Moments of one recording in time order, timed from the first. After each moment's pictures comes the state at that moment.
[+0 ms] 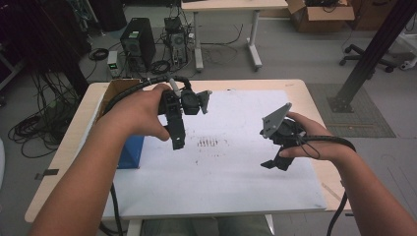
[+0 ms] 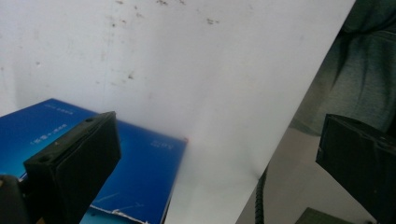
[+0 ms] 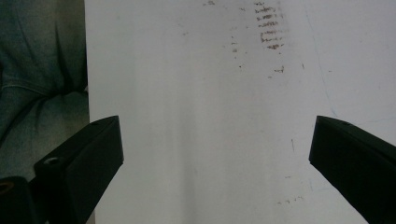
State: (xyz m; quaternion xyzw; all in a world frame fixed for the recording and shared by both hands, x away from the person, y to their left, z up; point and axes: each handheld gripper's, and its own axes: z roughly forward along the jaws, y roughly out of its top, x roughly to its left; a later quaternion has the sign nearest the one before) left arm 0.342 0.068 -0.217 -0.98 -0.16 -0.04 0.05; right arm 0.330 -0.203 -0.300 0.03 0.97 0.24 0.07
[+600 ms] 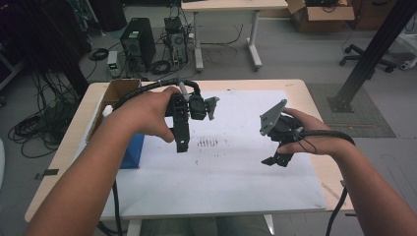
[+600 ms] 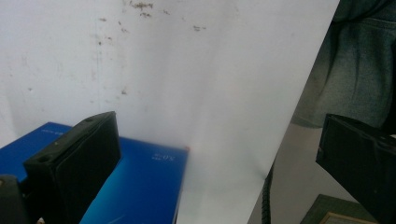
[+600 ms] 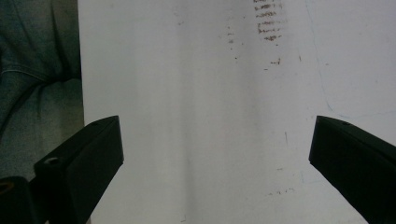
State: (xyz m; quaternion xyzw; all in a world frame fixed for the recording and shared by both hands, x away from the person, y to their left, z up) left arm 0.344 0.054 -0.227 -0.99 -0.11 -0.03 0.06; right arm 0.338 -0.199 -0.295 0.03 0.98 0.21 0.07
